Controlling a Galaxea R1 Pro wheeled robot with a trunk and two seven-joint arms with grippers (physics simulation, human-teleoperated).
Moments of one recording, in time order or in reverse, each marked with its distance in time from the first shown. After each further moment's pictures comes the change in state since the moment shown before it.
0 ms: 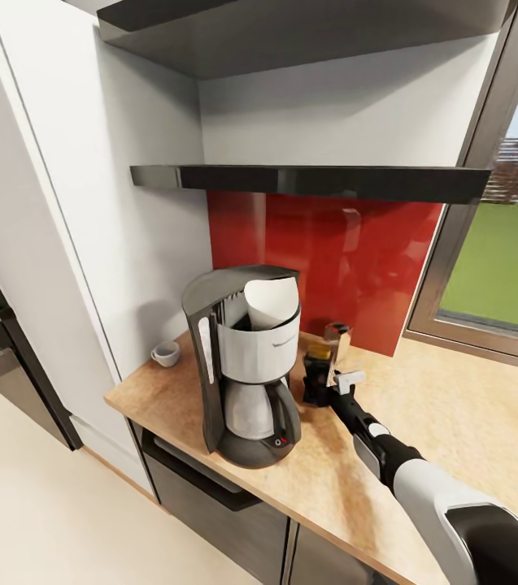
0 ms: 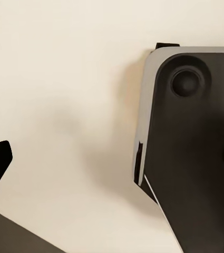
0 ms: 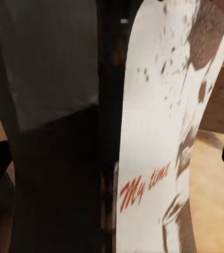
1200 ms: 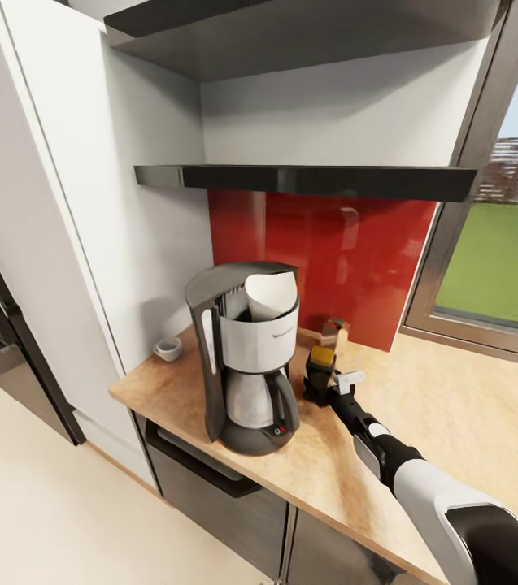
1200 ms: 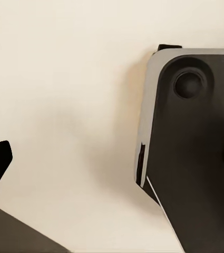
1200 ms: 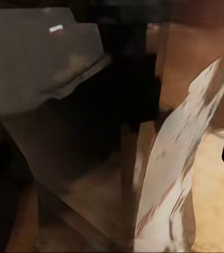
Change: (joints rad) left arm 0.000 0.004 0.002 0.000 0.000 -0.005 0.002; right arm 0.000 0.000 0.000 0.000 0.000 0.000 0.001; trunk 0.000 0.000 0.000
